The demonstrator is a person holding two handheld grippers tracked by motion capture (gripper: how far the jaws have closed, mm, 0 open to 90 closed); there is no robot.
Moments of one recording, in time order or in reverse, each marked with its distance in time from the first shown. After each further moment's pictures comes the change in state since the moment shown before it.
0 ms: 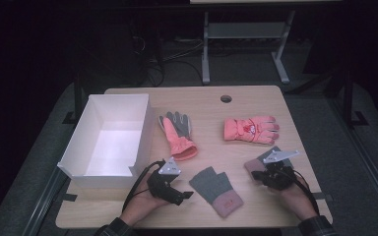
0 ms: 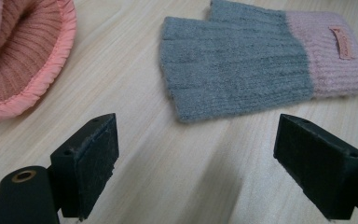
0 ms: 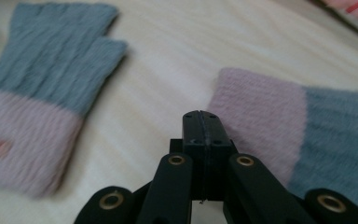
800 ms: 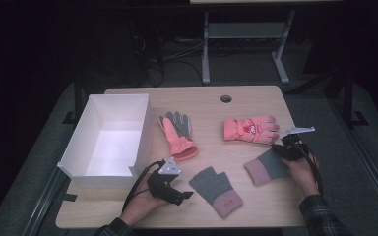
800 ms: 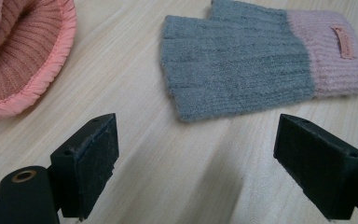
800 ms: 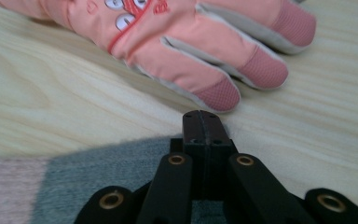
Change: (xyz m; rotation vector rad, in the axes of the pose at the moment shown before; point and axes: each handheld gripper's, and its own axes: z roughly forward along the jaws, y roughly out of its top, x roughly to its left) left arm 0.001 0.000 0.001 -0.003 0.000 -0.003; right arm -0.101 0.020 0.015 -0.057 -0.268 0.208
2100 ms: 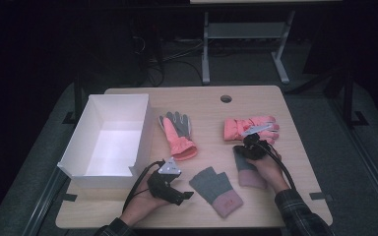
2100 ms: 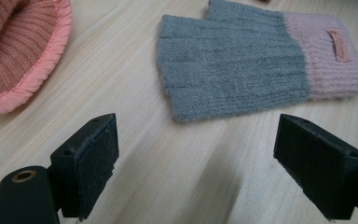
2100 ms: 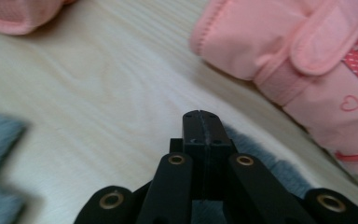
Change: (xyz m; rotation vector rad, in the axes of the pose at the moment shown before) left arm 0.001 -0.001 0.000 -0.004 -0.020 -0.023; right arm 0.094 0.035 0.037 0.019 0.214 -0.209
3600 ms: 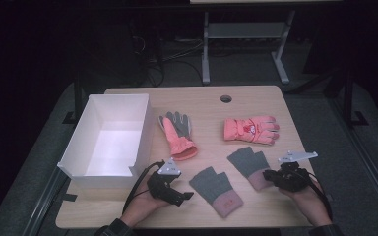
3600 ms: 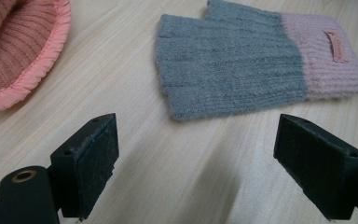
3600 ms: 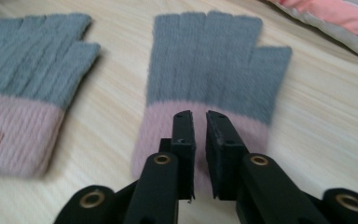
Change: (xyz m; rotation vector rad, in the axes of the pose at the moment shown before) left arm -0.002 -0.001 -0.001 0.003 0.008 -0.007; right arm 0.011 -0.083 -0.101 -0.004 0.001 0.080
